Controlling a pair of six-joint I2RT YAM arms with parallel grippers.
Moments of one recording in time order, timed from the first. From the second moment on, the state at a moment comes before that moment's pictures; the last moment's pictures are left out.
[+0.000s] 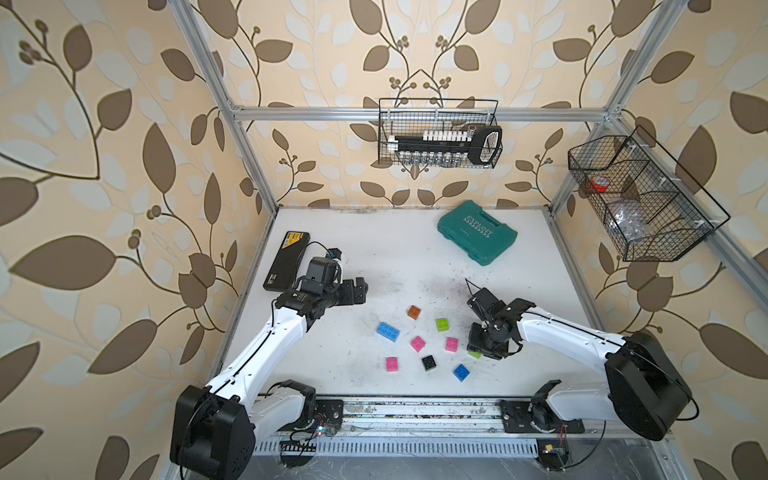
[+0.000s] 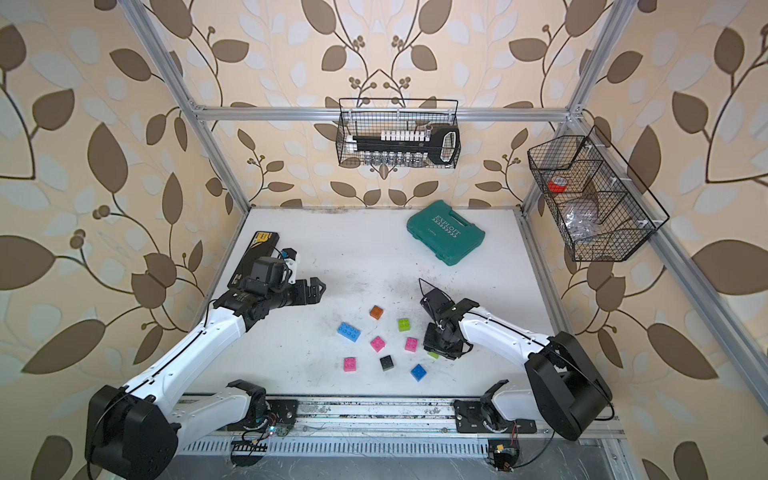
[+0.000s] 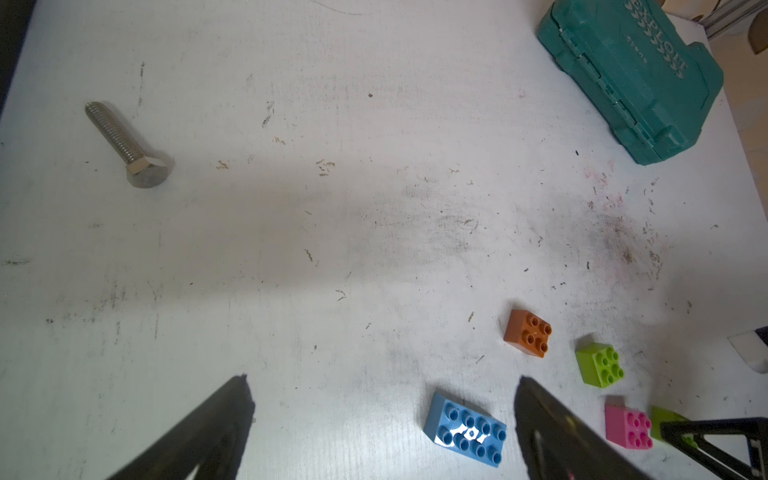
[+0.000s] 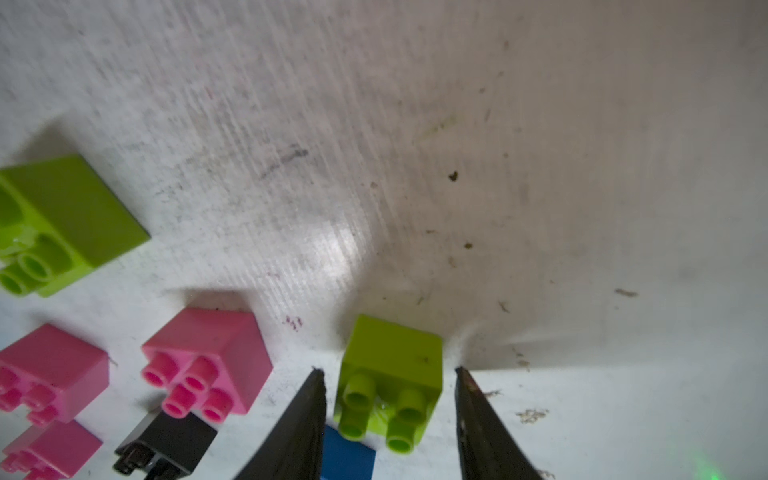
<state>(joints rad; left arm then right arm) -0.26 1.09 0.77 -0.50 0.13 -0.34 0.58 1.35 0.67 -0.78 -0.07 0.94</state>
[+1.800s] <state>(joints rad) -0.26 1.06 0.78 -0.54 0.15 -0.32 0.76 1.76 1.22 -0.96 0.05 0.55</state>
